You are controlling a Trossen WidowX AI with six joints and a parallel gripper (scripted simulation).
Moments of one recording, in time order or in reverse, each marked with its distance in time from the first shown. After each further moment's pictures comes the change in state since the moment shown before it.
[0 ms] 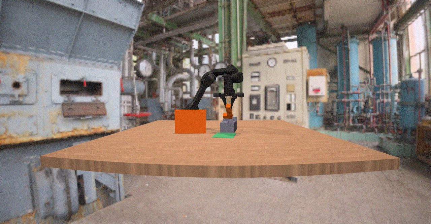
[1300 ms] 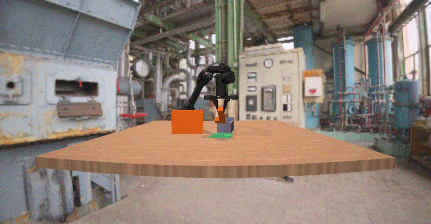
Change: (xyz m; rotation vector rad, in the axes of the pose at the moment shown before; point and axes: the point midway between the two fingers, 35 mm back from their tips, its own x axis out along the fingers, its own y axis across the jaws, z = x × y) arm 0.013 0.008 -0.113 -0.016 0.020 -0.005
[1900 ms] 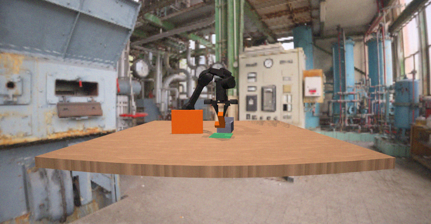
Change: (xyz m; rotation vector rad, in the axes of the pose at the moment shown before) arm 0.027 0.000 0.000 -0.001 0.000 0.000
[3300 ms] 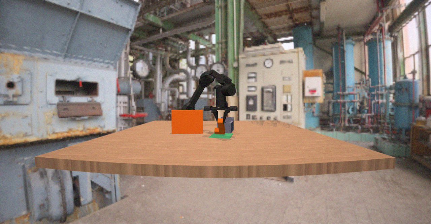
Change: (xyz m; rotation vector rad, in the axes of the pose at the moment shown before) arm 0.038 0.001 0.001 0.002 -0.004 0.003
